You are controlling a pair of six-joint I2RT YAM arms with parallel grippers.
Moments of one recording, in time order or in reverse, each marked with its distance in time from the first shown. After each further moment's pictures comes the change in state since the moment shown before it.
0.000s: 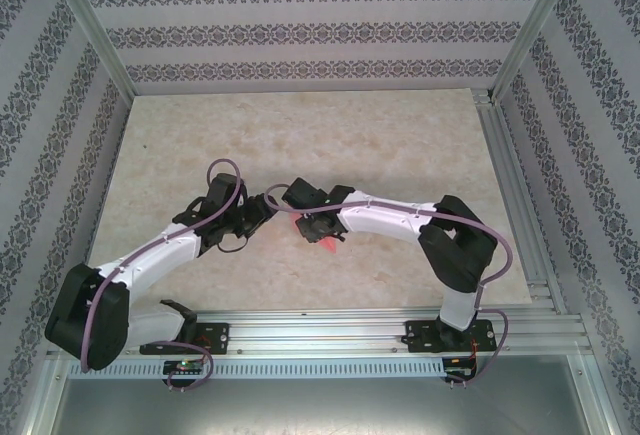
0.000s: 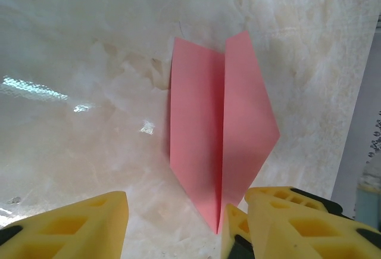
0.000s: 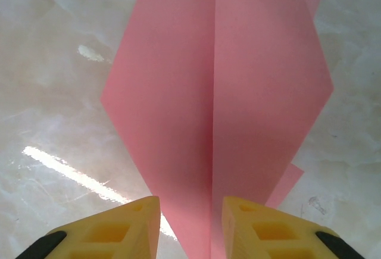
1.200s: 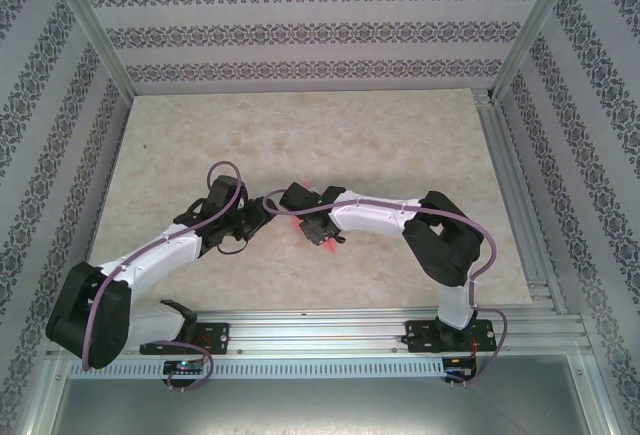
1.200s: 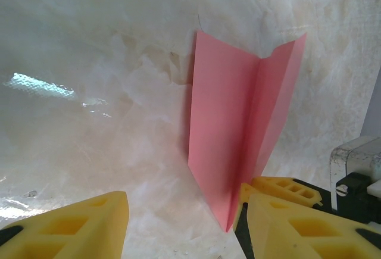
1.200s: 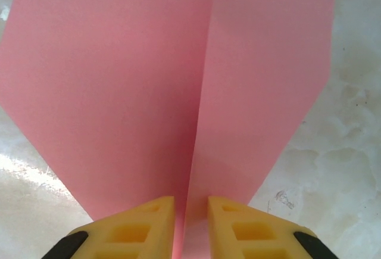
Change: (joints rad) left arm 0.000 0.008 -0.011 -0.010 -0.002 -0.002; right arm 0.000 0.072 0.027 -0.074 0.113 0.005
